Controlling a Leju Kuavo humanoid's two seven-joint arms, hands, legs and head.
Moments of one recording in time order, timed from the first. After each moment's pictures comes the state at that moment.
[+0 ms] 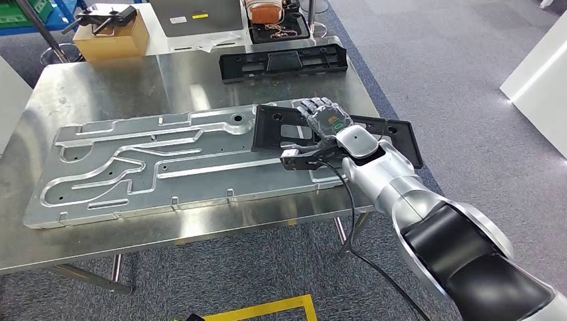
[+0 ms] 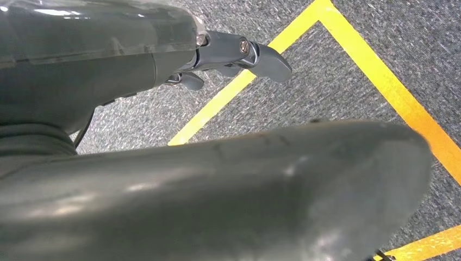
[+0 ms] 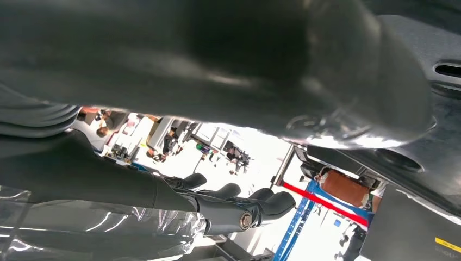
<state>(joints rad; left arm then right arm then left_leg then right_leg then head) -0.15 -0.20 0.78 -0.18 -1.29 0.02 -0.15 -1.13 0.03 0.72 -0.32 1.21 -0.26 -0.18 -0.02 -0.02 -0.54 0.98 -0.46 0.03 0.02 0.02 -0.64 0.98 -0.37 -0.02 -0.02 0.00</state>
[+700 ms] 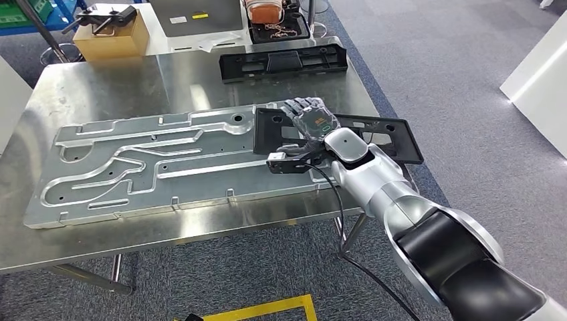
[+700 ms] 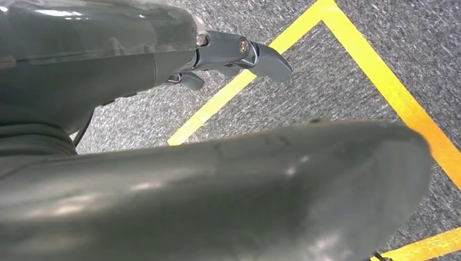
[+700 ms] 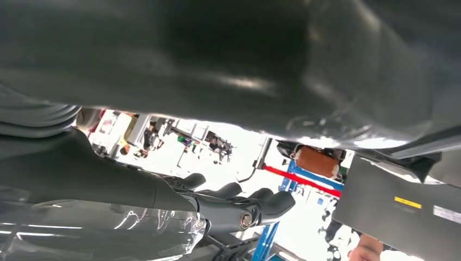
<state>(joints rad) -0.14 -0.20 0.78 -0.18 -1.27 0.03 -0.14 -1.09 0.07 0.68 -0.38 1.22 -0.29 -0.21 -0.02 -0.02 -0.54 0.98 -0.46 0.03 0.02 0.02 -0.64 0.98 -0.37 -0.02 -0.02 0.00</state>
